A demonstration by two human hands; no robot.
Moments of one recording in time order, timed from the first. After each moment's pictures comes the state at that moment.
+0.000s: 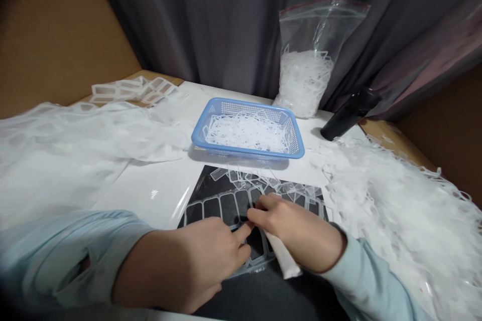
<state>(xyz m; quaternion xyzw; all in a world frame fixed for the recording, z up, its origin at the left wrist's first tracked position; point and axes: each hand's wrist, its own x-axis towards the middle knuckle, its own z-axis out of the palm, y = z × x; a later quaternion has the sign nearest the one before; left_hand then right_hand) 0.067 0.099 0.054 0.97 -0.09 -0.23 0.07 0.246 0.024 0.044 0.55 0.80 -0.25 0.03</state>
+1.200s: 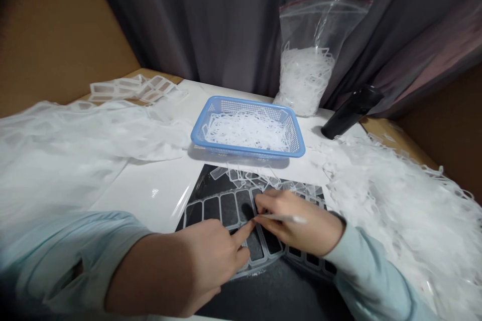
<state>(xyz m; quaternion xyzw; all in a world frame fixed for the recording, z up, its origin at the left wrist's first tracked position) 0.068 0.098 0.058 0.96 -0.11 -0.25 0.04 0.257 0.027 0.043 0.56 0.78 -0.27 -0.07</state>
